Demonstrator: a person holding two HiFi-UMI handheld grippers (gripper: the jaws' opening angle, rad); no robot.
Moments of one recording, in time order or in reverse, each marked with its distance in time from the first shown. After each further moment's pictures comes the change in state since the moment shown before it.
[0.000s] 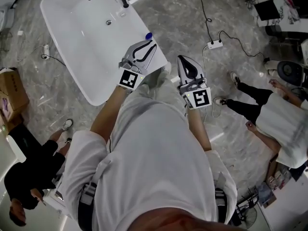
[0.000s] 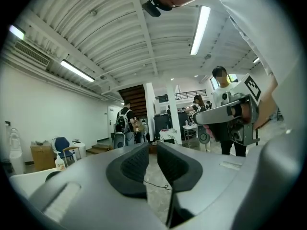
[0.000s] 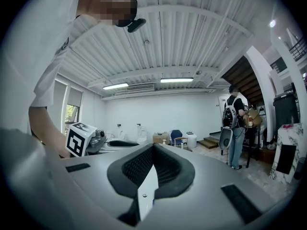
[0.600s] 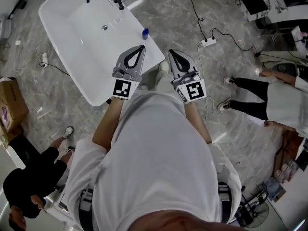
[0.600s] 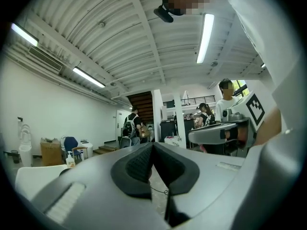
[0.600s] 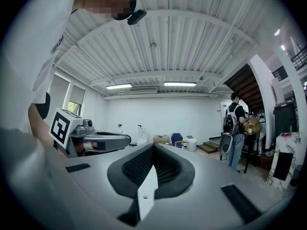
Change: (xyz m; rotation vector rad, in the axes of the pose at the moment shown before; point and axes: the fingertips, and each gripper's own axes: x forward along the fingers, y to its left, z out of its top) left arm -0.089 -0.019 0.064 -0.146 -0.075 0.127; right arm -0.022 0.064 0.027 -0.061 -0.020 -0.010
